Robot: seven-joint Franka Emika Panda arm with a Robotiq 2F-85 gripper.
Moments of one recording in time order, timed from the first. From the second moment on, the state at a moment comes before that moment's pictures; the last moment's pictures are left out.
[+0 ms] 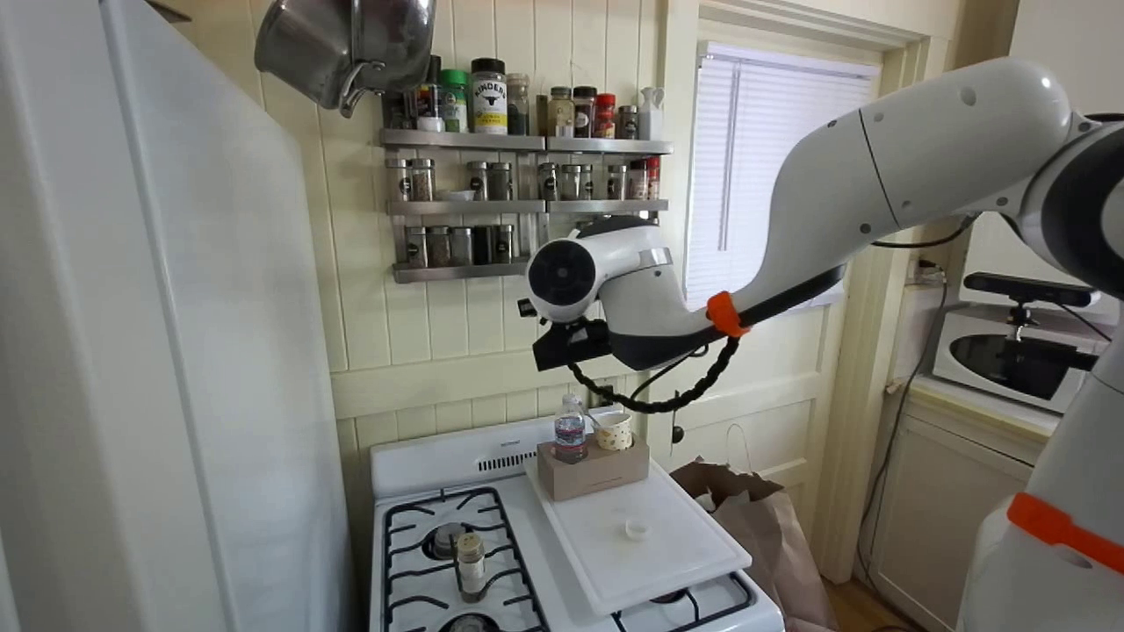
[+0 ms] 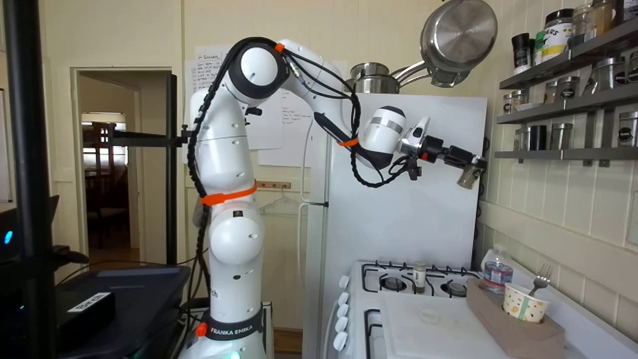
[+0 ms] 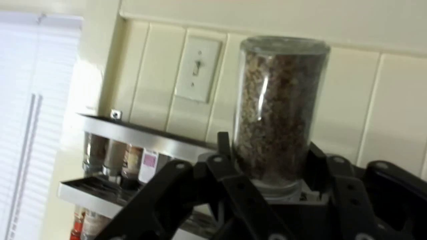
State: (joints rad) arm 0.12 -0.20 0.13 -2.16 -1.48 2.30 1.60
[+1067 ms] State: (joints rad) arm 0.09 -0.21 0.09 -2.34 -1.21 2.01 1.65
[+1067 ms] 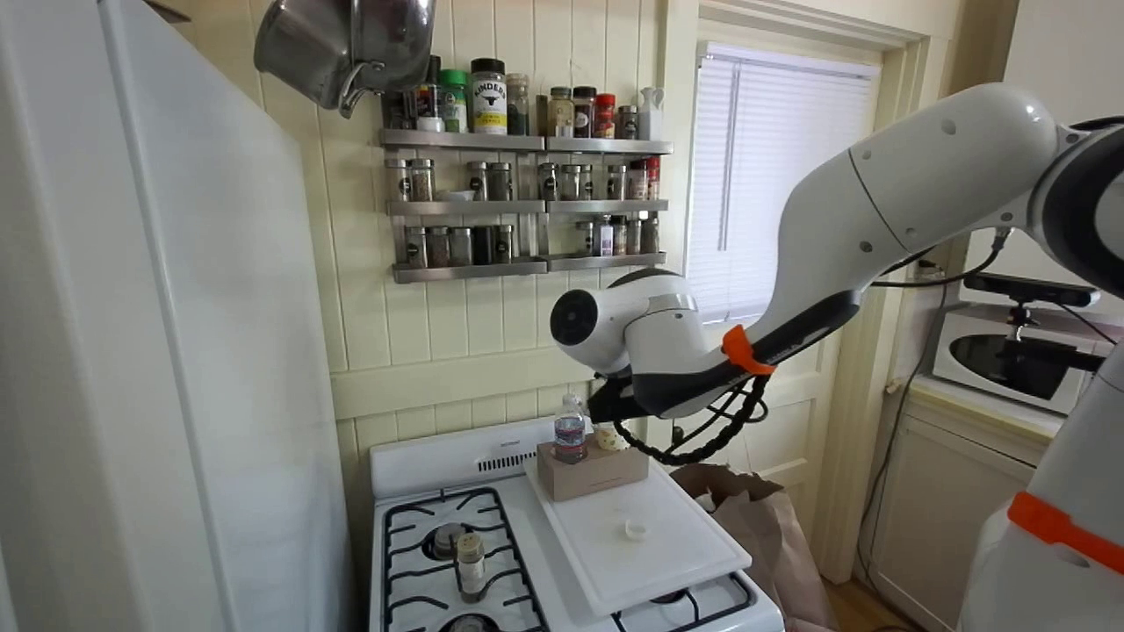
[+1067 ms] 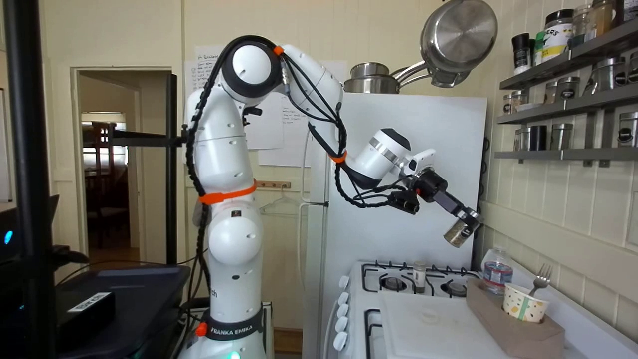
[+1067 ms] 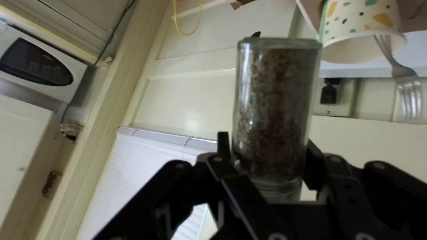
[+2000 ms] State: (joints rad) arm 0.17 0.18 0.20 -2.20 -1.29 1.65 1.97
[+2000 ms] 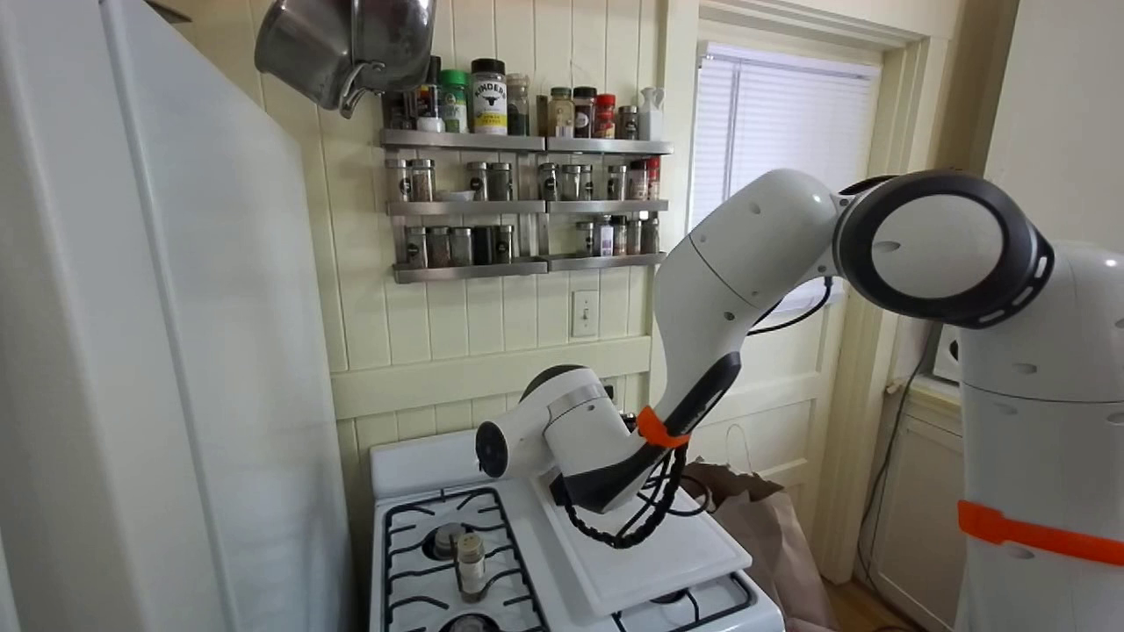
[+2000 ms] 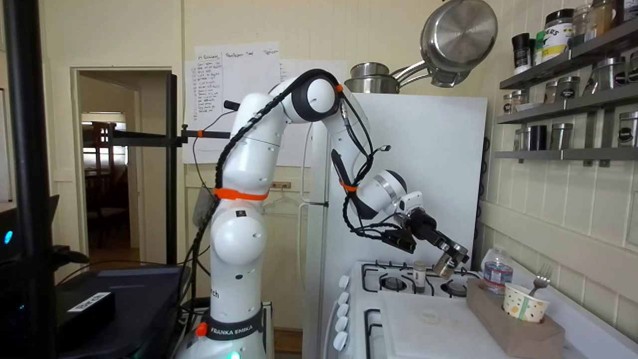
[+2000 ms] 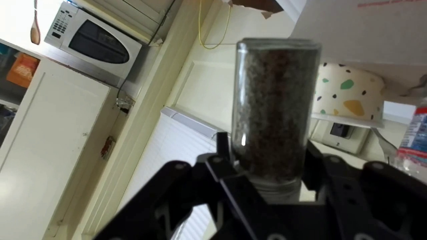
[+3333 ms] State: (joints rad) arm 0.21 0.30 0.21 -2.21 -1.44 1.80 2.32
